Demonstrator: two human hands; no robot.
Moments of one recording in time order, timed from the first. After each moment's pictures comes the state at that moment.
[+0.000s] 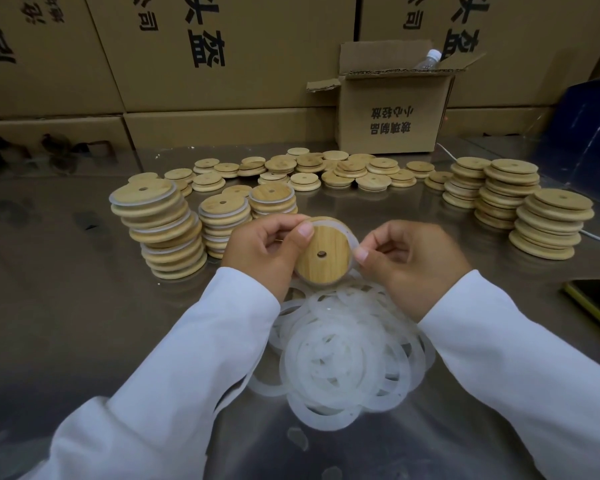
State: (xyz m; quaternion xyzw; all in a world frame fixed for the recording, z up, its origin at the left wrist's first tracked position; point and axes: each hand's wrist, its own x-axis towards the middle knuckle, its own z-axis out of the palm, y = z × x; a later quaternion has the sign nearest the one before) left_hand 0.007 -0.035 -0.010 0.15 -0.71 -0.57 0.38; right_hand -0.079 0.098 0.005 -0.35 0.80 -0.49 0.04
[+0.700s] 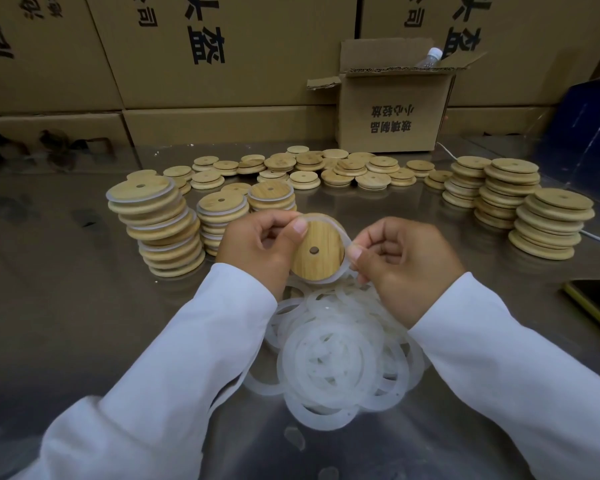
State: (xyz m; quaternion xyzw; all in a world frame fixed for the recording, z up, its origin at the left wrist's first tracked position) left_hand 0.007 -0.037 -0.008 0.17 -0.73 -0.53 0.39; right_hand -0.071 0.094 0.003 -0.35 0.77 -0.53 0.05
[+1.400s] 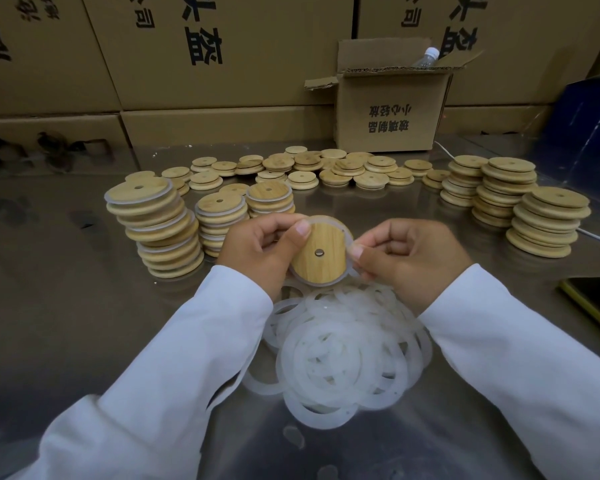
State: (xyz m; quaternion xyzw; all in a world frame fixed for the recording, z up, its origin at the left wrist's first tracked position) left_hand 0.008 -0.037 -0.011 0.15 -0.71 -0.59 0.36; right_hand -0.079 0.100 0.004 -0.32 0.75 -0.58 0.11
